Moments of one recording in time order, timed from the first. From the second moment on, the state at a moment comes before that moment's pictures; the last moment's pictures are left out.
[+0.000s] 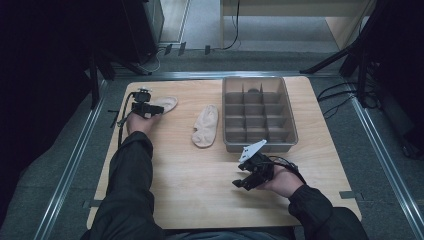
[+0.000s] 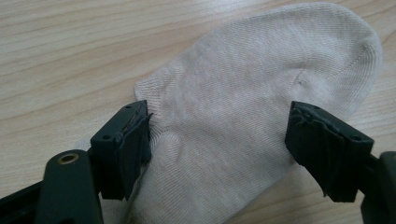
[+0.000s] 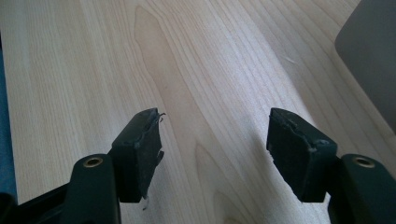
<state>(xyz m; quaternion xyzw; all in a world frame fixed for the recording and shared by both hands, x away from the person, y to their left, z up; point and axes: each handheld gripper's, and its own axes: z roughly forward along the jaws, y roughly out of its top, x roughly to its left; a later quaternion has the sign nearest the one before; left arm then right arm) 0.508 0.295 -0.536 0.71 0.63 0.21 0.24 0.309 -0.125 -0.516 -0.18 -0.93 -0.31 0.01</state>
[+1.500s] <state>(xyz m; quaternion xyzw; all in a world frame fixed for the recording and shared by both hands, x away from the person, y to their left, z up) 0.389 0.293 -0.431 0.77 0.54 0.14 0.31 0.313 -0.127 -0.512 -0.20 -0.93 -0.32 0.00</state>
